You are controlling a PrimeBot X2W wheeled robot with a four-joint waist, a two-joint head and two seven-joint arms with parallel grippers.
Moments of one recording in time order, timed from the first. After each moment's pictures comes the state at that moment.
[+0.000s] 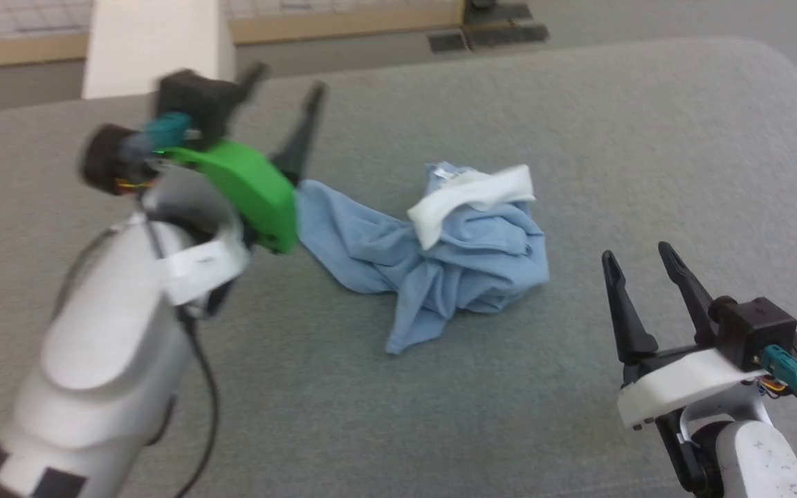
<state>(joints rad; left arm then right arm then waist) -0.71 0.38 -0.52 0.14 -0.51 0.04 0.14 -0.10 -0.05 0.03 0.02 0.11 0.13 -0.07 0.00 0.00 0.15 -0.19</state>
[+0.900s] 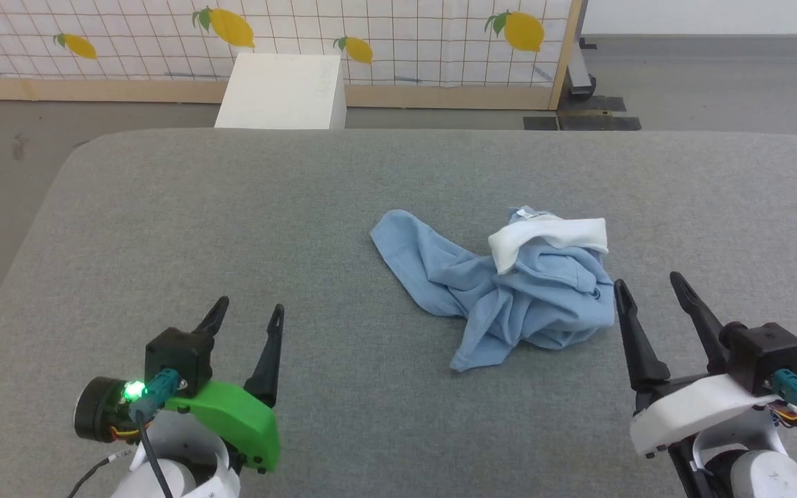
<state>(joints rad) -0.12 0.48 -0.51 -0.12 -0.48 0.28 0.02 -0.01 -0.06 0.01 -0.05 0.11 0.13 -0.01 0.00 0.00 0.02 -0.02</state>
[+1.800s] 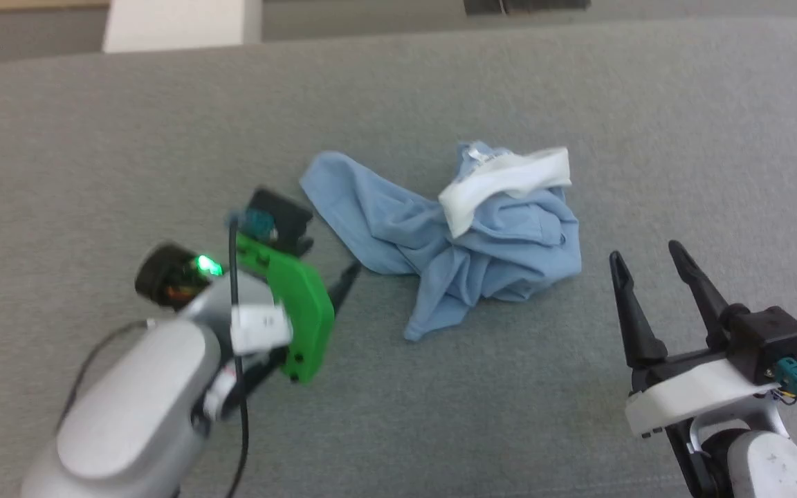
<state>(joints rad) -0.51 0.48 -0.65 -0.08 -0.62 0.06 0.57 -0.05 -0.05 0.02 -0.09 0.08 0.13 -0.04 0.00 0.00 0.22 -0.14</state>
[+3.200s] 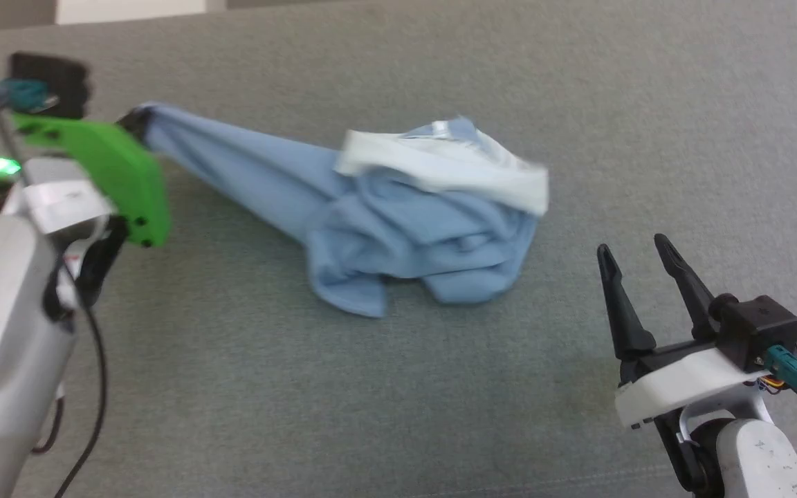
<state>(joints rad) -0.69 0.59 -0.44 0.14 -0.65 0.16 0.44 -0.09 -0.05 0.04 -0.03 0.12 0.13 -0.06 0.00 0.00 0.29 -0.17</state>
